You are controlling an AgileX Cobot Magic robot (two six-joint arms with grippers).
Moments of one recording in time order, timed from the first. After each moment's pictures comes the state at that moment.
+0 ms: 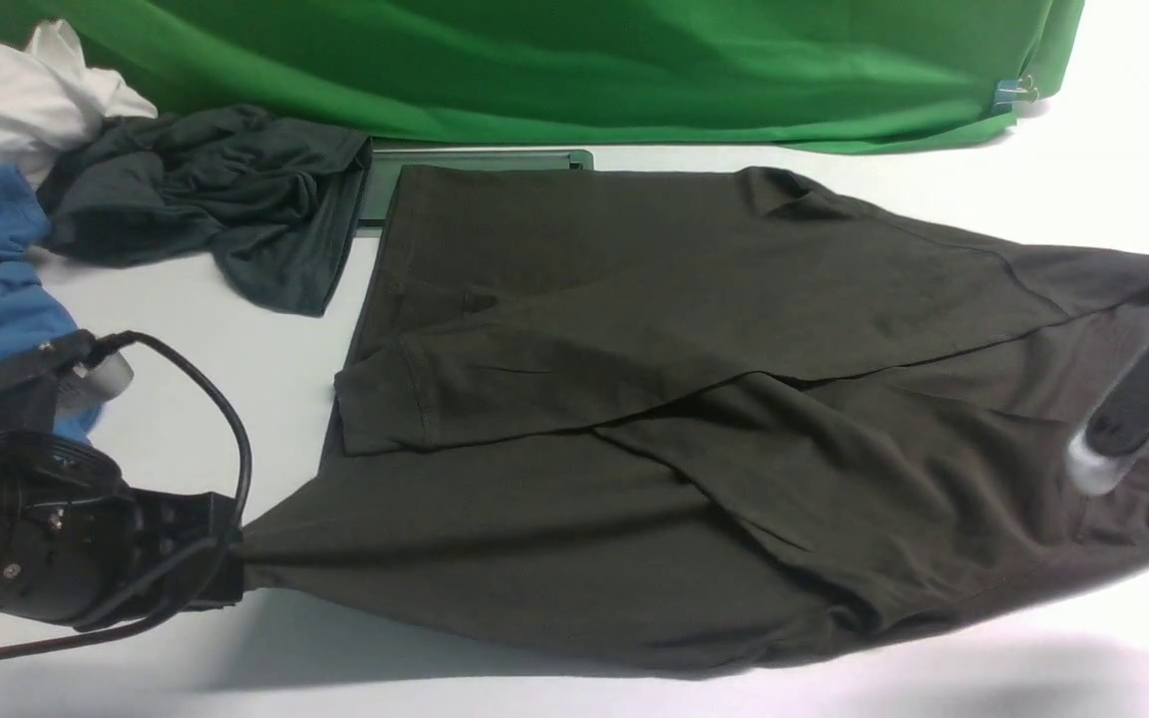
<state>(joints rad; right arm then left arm) 0.18 1.36 -0.74 -0.33 0.85 -0.38 0.11 1.19 -0.63 -0.54 0.82 0.32</state>
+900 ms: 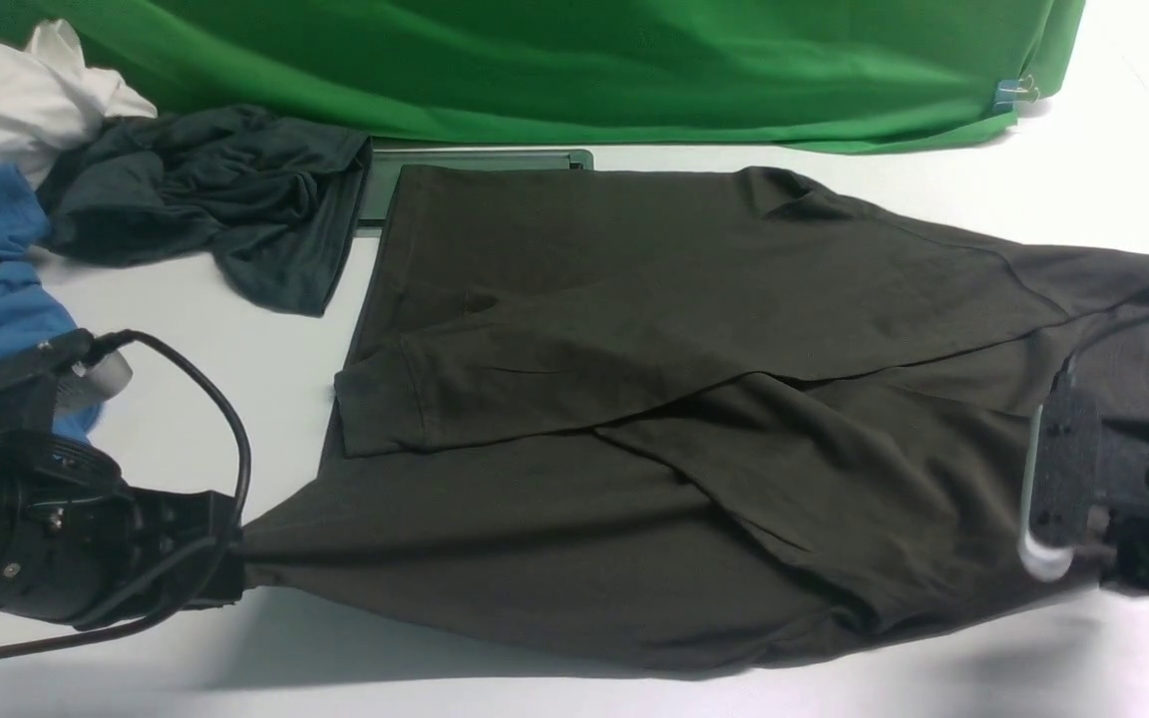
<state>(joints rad) 0.13 1.50 -0.68 -0.19 0.63 -0.89 0.11 1.19 -0.63 -0.54 0.82 0.32</state>
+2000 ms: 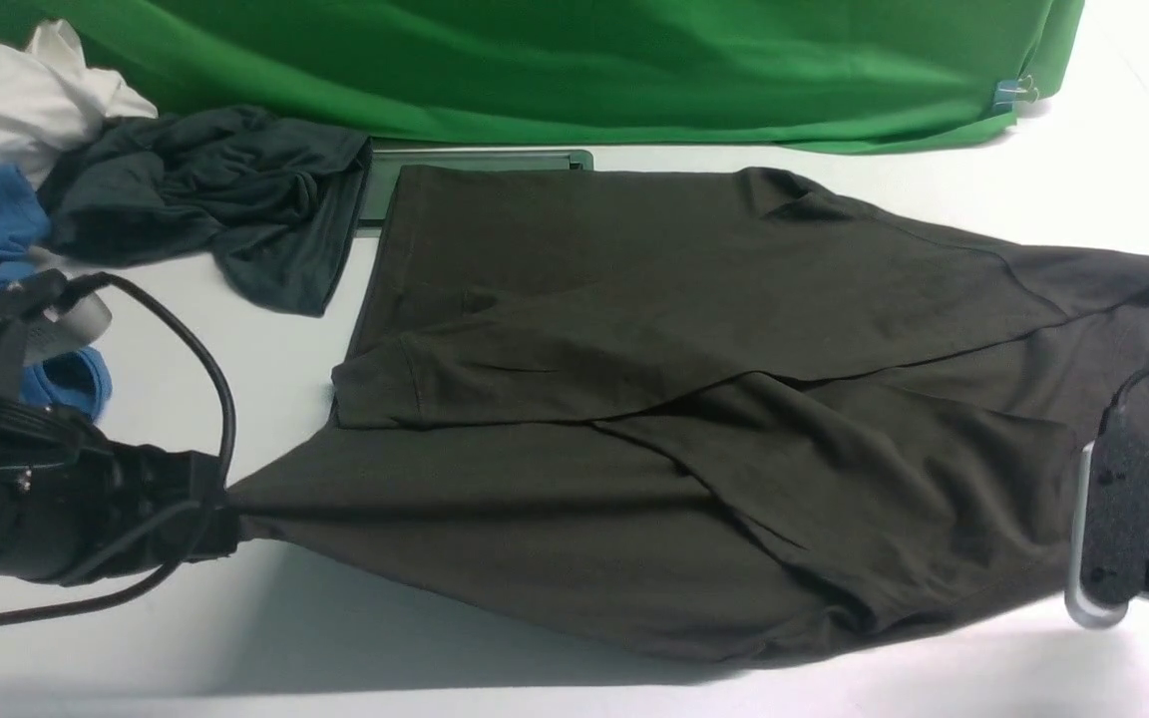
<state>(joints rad) 0.11 1.31 -0.57 -0.15 0.57 -0.97 0.11 1.12 -0.69 -0.55 0.88 0.35</state>
